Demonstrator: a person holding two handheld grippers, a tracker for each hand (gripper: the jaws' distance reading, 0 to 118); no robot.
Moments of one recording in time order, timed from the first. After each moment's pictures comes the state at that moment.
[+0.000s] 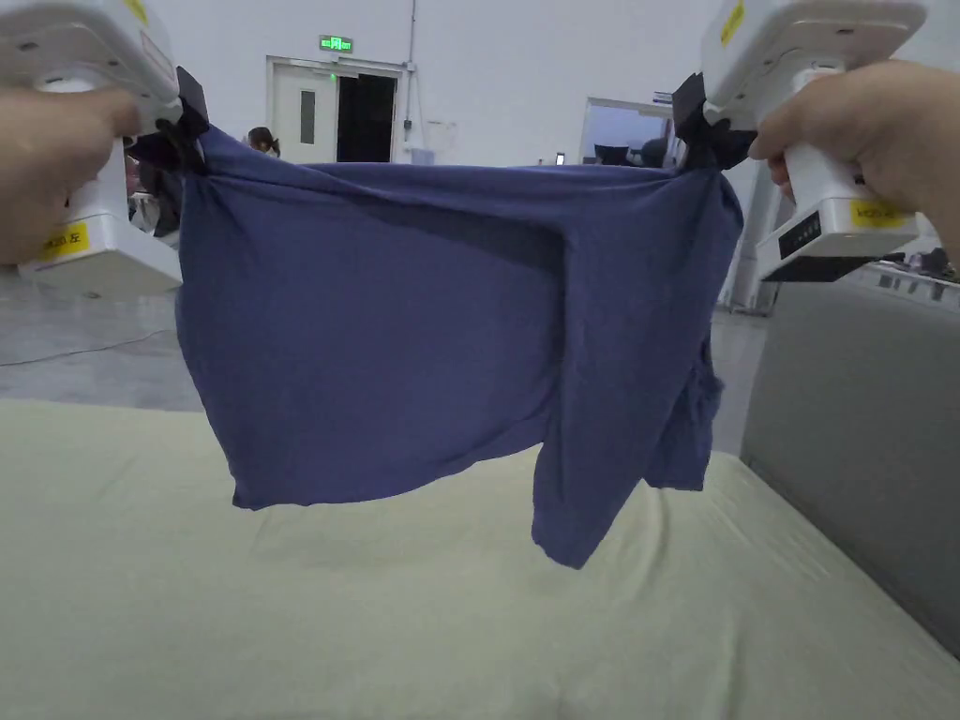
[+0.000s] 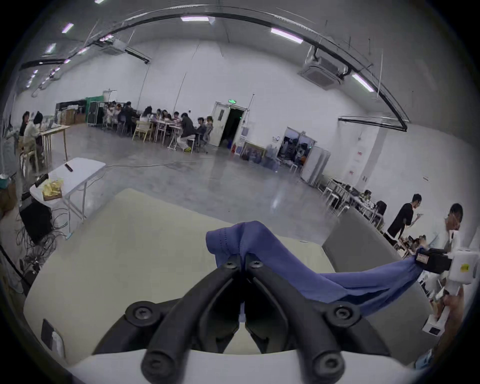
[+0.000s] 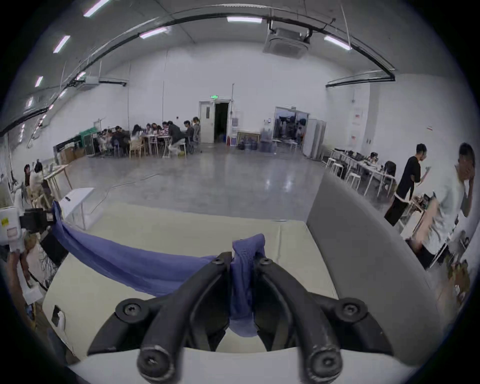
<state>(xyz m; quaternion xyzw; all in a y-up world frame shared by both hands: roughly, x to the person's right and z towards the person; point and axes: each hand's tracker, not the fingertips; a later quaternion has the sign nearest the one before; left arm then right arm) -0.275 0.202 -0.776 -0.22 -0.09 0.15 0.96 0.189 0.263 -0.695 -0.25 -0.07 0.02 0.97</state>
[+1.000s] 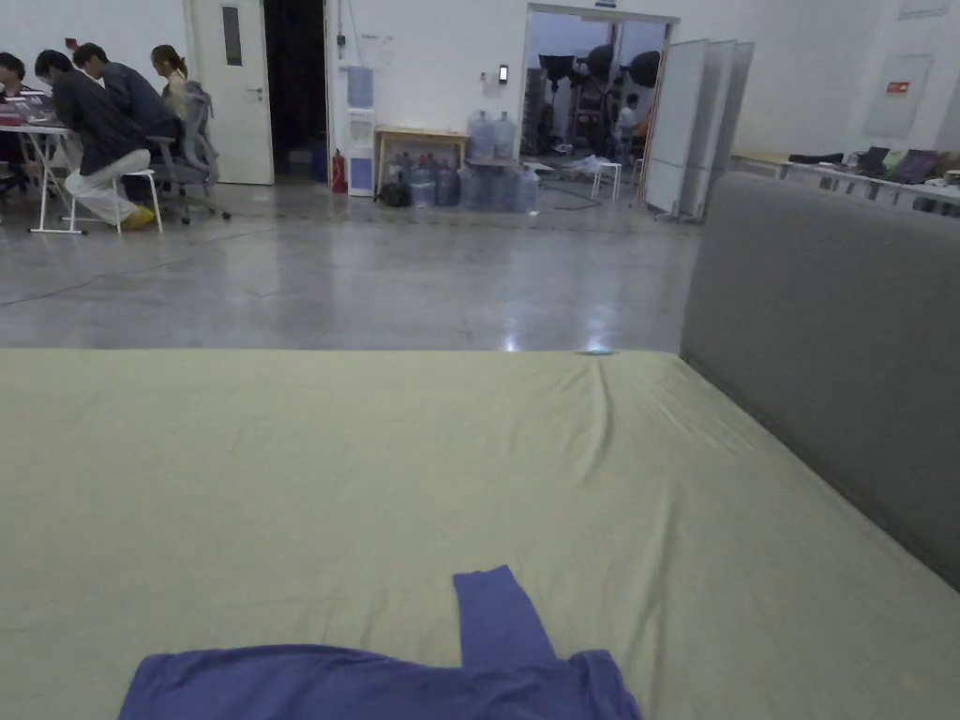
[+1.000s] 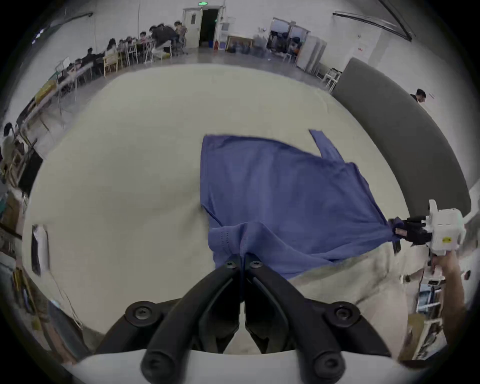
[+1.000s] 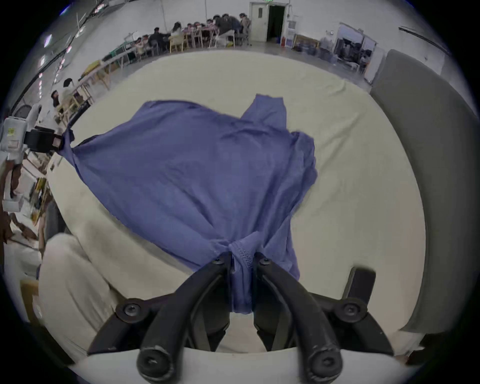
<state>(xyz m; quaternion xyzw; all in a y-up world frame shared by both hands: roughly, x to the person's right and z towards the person) -0.323 -0.207 -0.440 -0.52 -0.15 0.03 0.84 0.158 -0.241 -0.369 -0.54 0.07 0.06 0.84</state>
